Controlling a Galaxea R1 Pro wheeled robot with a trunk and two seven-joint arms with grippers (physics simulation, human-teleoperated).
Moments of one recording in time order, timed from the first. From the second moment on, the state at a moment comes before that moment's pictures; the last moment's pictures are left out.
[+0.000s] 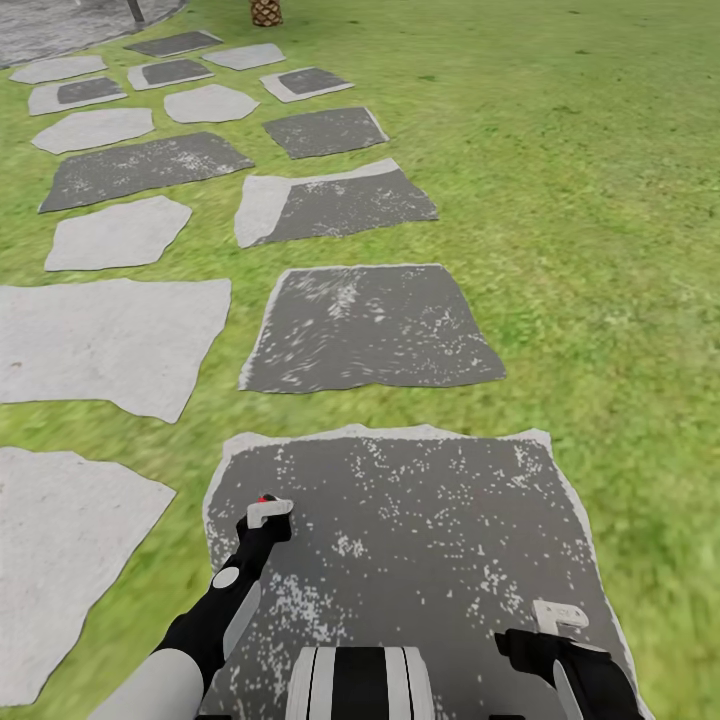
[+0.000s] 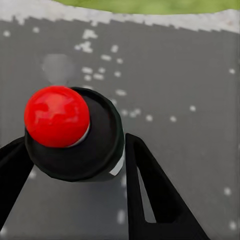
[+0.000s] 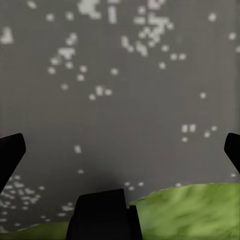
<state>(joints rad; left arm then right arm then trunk) -0.59 -0.08 -0.01 -0.55 0.09 -0.25 0.00 -0.13 -0.01 -0.16 -1.29 0.01 0.75 0.01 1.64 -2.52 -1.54</state>
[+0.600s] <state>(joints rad) -0.59 -0.08 -0.01 -0.55 0.09 -0.25 0.00 -0.13 -0.01 -0.16 -1.29 0.01 0.75 0.01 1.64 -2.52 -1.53</state>
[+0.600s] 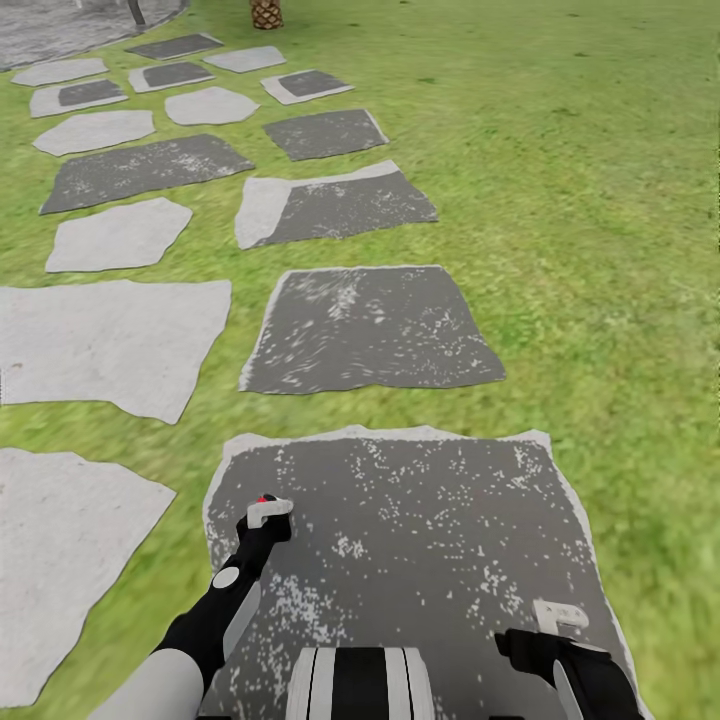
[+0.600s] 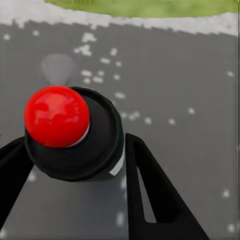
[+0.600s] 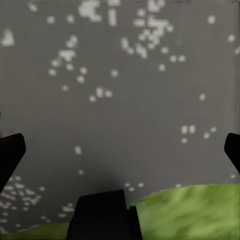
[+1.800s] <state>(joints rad) -0.59 -0.08 -0.01 -0.83 0.09 -0.08 0.00 -0.13 -0.01 -0.16 -1.37 0.01 0.75 0.01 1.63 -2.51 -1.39</state>
